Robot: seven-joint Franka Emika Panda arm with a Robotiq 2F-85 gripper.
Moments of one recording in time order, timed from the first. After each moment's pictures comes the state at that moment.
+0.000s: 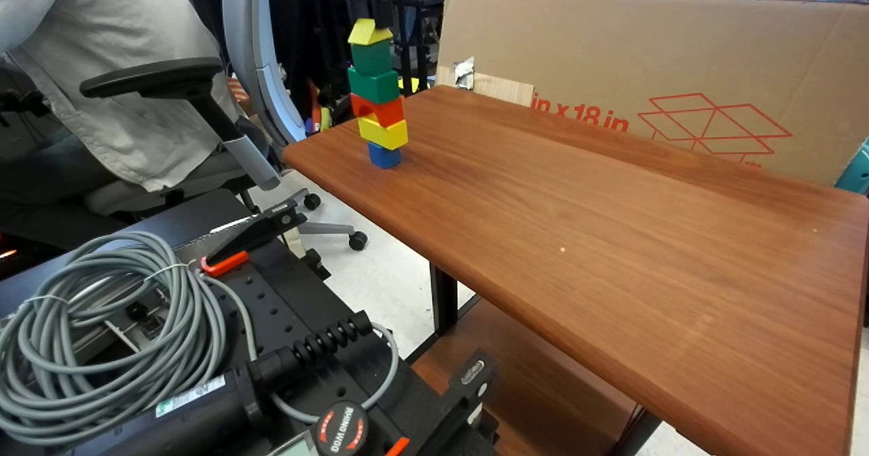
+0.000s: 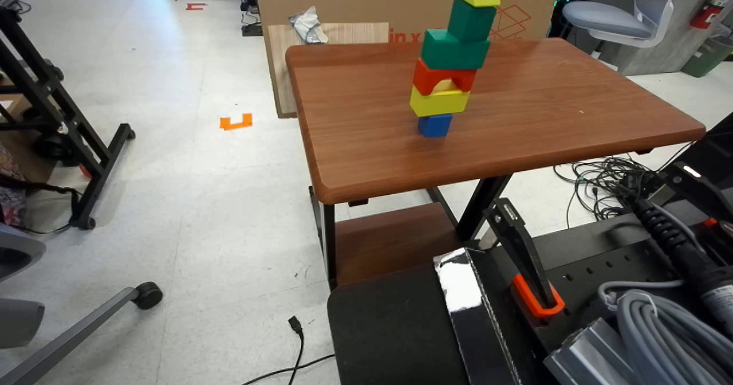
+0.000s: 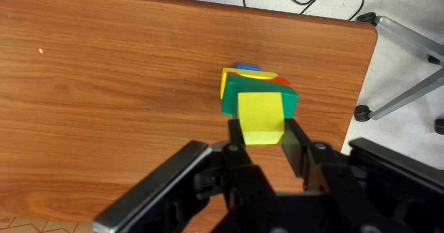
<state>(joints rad) 0.14 0.07 0.15 -2.31 -0.05 2.40 0.16</state>
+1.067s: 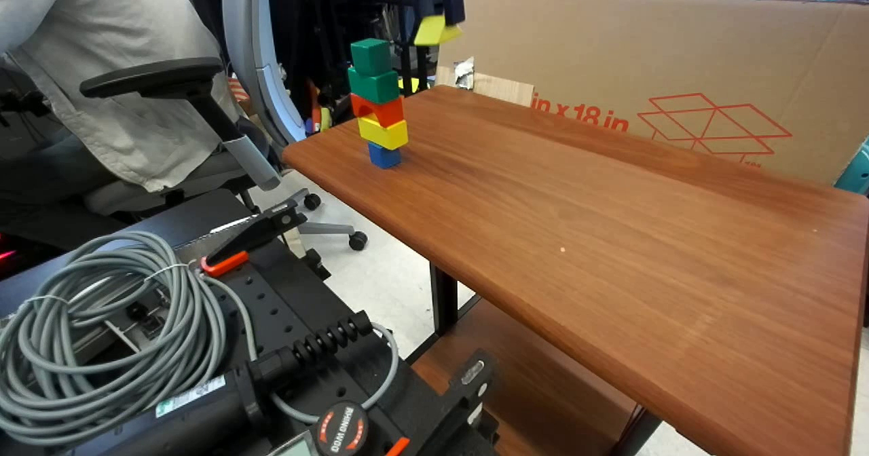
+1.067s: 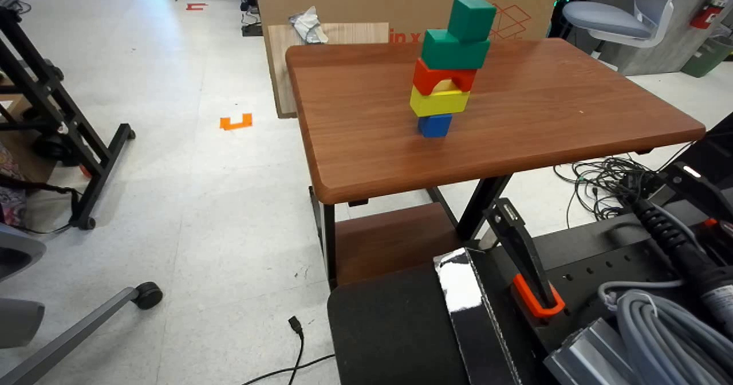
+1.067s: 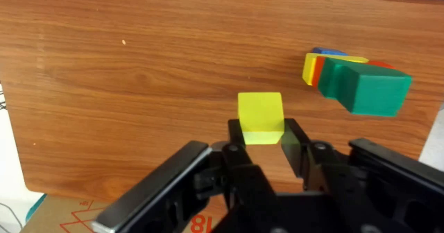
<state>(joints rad) 0.08 0.07 0.09 -2.30 -0.19 2.40 0.18</state>
